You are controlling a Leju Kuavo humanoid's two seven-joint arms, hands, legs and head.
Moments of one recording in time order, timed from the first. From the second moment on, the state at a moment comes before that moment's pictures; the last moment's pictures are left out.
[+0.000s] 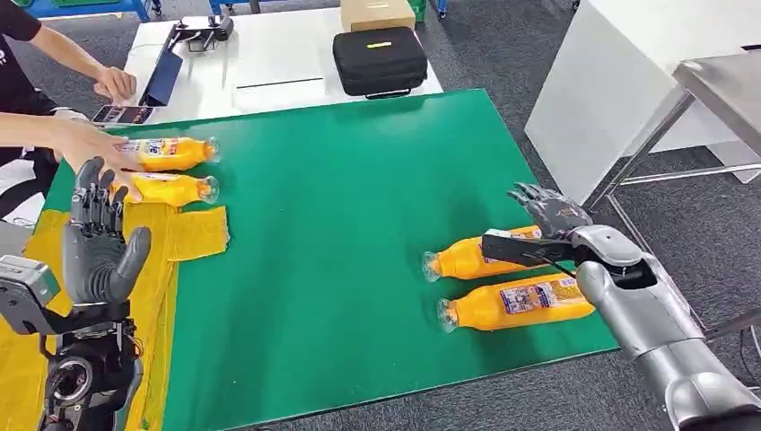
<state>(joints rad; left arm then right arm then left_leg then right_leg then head) -0.13 0.08 -0.14 -1.74 -0.02 0.16 -0.34 -0.47 -0.53 0.42 -1.22 0.93 0.16 -0.03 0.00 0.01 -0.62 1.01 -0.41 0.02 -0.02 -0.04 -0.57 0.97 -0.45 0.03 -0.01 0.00</state>
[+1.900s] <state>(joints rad) -0.15 0.08 -0.17 -1.69 -0.03 0.21 -0.31 -0.62 -0.41 0.67 -0.70 1.07 -0.05 0.06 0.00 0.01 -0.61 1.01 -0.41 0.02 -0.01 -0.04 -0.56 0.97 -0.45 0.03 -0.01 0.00</state>
